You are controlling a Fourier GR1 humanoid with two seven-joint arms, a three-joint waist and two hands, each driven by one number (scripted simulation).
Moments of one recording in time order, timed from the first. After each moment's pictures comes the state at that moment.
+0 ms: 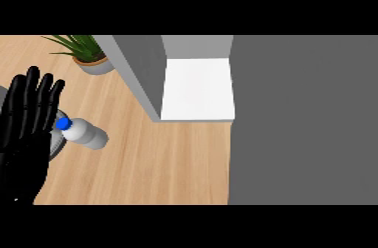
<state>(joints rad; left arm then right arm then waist) -0.03 0.10 -0.02 -2.10 0.00 0.00 0.01 -0.06 -0.11 -0.01 -2.10 0.00 0.04 0.01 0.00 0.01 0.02</state>
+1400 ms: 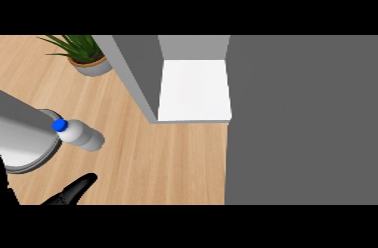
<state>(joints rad) 0.21 0.00 -0.23 -2.34 -0.28 0.72 0.28 0.58 -0.10 0.08 -2.43 -0.19 0.26 0.06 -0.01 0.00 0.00</state>
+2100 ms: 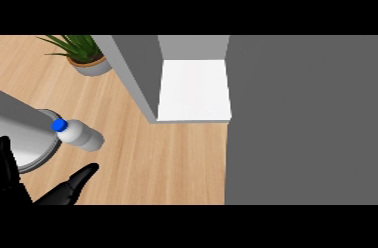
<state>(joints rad) 0.25 0.00 -0.17 -2.24 -0.17 0.73 0.19 0.72 -0.10 0.04 -2.44 -0.19 0.35 -0.06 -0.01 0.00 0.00</state>
